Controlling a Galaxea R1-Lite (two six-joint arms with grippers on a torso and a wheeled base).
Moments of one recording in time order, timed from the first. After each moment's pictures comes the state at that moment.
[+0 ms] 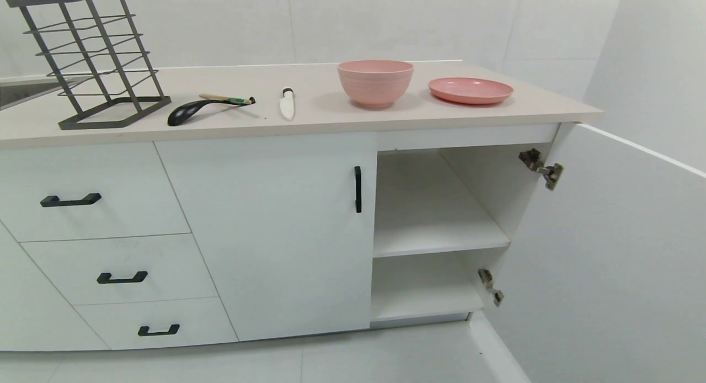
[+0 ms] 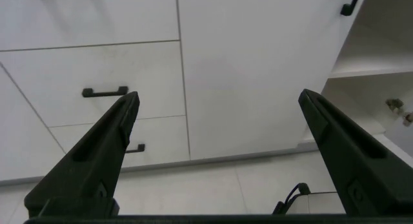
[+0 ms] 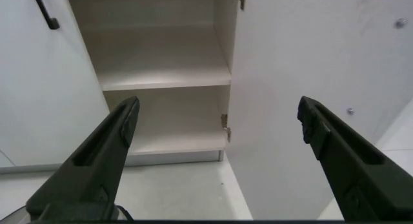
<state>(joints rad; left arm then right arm) 0.00 0.00 0.00 0.00 -0.06 0.01 0.00 0.00 0.00 0.00 0.03 0.00</state>
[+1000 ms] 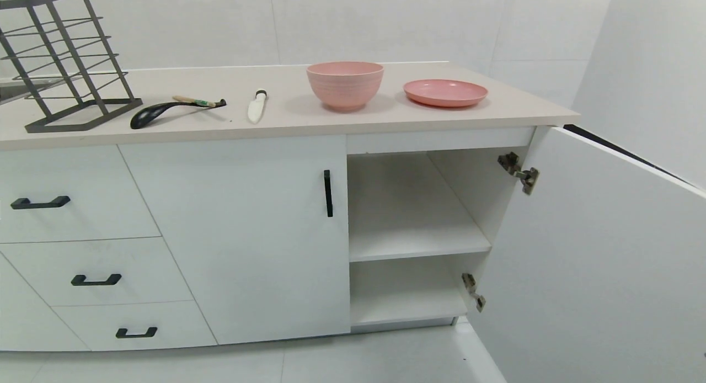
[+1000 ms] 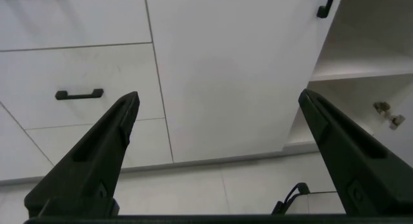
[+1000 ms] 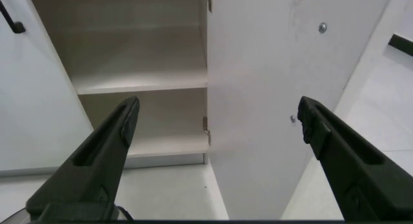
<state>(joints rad) 0.00 0.00 0.00 0.00 -0.06 0.01 0.00 0.00 0.00 0.00 0.03 0.00</state>
